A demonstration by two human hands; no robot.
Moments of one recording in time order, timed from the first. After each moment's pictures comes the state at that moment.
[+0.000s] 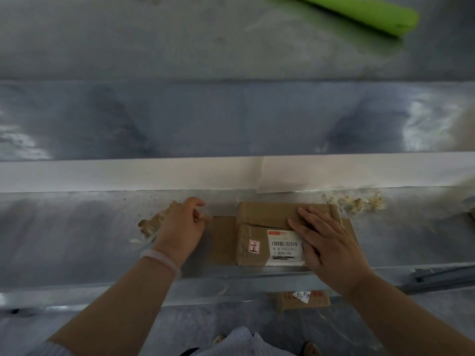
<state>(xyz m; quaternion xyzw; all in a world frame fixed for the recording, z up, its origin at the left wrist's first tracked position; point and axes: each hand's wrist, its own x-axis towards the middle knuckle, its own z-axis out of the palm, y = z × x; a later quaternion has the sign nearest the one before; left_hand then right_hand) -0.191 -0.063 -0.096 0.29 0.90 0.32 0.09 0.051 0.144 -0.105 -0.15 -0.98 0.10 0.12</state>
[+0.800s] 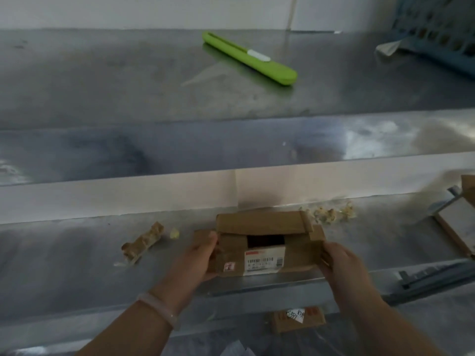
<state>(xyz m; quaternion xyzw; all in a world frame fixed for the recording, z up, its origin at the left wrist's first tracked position) -0.113 -0.046 -0.065 0.09 0.73 0.55 0.40 0.086 0.131 -0.066 -0.53 -0.54 0.62 0.20</state>
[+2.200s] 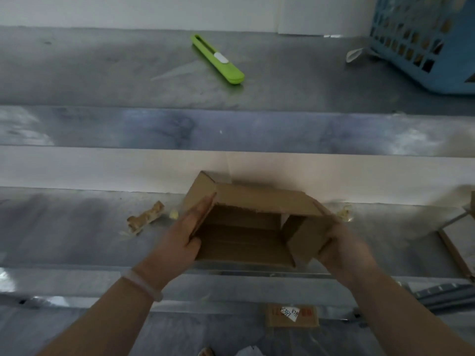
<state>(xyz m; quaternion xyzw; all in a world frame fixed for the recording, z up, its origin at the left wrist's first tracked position) -0.092 -0.059 -0.039 0.44 0.80 0.38 0.15 0.099 0.189 -0.028 -0.33 -0.43 0.82 0.17</state>
